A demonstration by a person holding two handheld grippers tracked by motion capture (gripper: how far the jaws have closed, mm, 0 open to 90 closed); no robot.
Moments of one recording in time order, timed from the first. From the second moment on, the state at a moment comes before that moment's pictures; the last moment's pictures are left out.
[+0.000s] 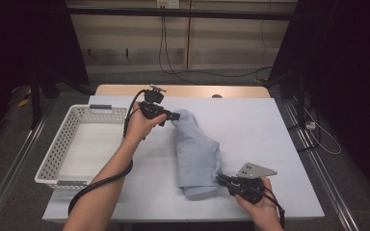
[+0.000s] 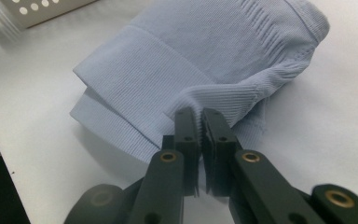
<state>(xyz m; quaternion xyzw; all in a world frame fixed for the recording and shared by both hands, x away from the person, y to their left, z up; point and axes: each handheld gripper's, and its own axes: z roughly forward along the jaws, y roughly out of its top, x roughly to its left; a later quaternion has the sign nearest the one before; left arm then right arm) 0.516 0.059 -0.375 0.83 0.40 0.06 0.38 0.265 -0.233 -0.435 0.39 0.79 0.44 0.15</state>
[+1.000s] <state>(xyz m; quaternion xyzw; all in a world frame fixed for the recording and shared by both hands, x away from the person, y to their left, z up) 0.497 0.067 -0.376 0.83 0.40 0.06 0.38 0.317 -0.241 -0.420 0.43 0.76 0.44 0.20</state>
